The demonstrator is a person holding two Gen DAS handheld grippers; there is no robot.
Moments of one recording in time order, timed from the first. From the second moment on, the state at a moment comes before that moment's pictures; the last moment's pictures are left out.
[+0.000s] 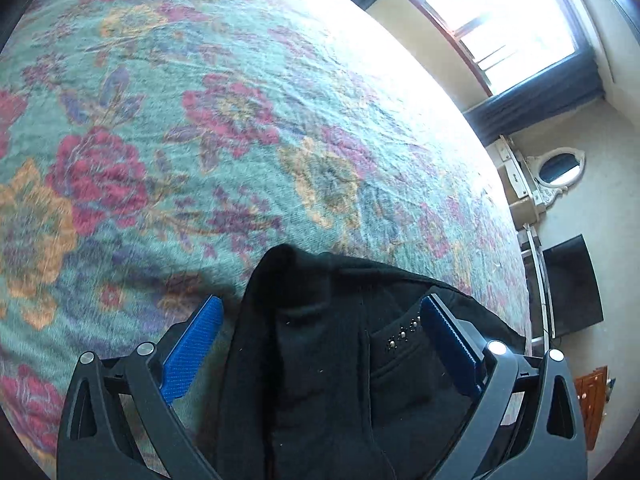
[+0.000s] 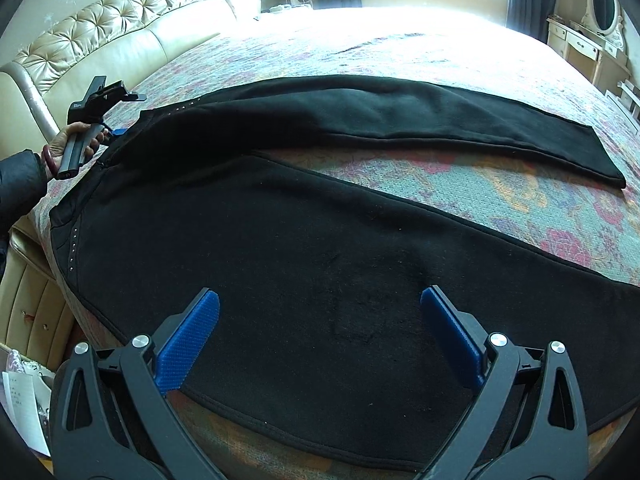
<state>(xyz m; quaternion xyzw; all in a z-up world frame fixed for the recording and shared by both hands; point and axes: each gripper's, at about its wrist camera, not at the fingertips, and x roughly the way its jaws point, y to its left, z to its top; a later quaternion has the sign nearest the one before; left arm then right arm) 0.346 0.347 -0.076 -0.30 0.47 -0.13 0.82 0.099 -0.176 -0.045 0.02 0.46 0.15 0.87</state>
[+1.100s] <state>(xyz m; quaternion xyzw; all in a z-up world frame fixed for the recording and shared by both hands) 0.364 0.313 -0.092 -0.20 0.51 -0.13 0.83 0.437 -0.140 -0.063 -0.25 0.50 0.33 0.76</state>
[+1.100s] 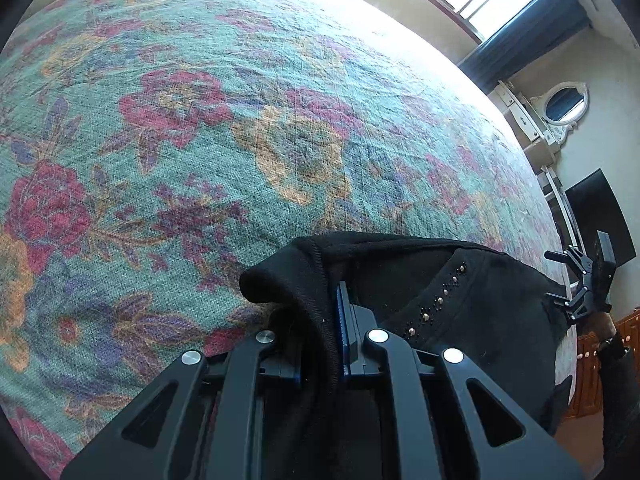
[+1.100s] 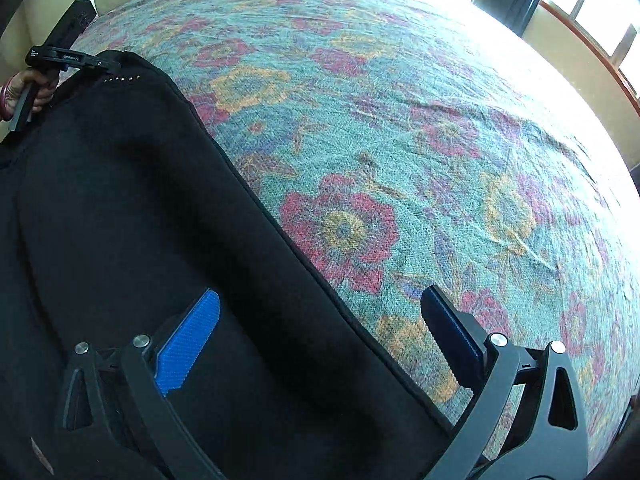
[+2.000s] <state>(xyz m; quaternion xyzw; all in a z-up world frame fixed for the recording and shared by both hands) 0.246 0.339 -0.014 -0.29 0.32 -0.25 0.87 0.155 -0.150 0.027 -0.30 0.29 0.27 0.87</state>
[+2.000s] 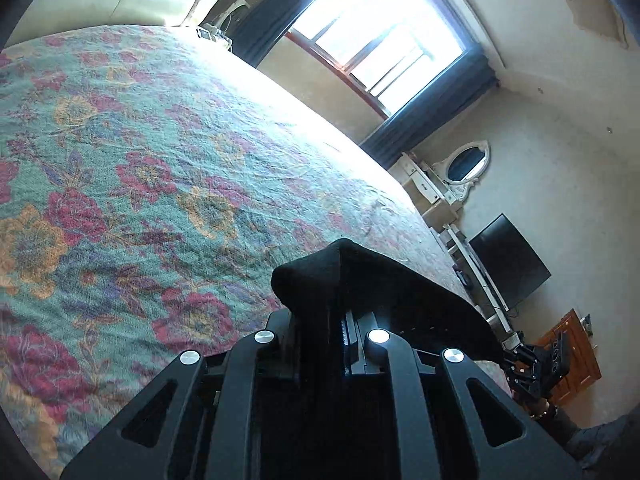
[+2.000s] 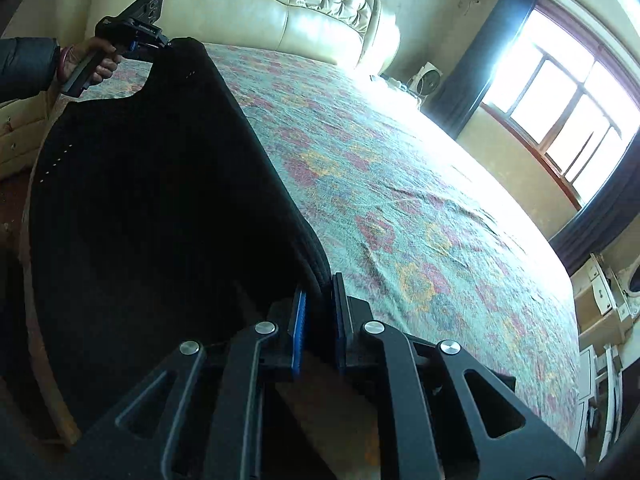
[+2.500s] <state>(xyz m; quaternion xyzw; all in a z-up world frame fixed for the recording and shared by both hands) 0.066 0.357 -0.074 -0.40 0.35 -0.12 0.84 0.073 -0.206 -0.031 0.14 0.42 0.29 0.85</state>
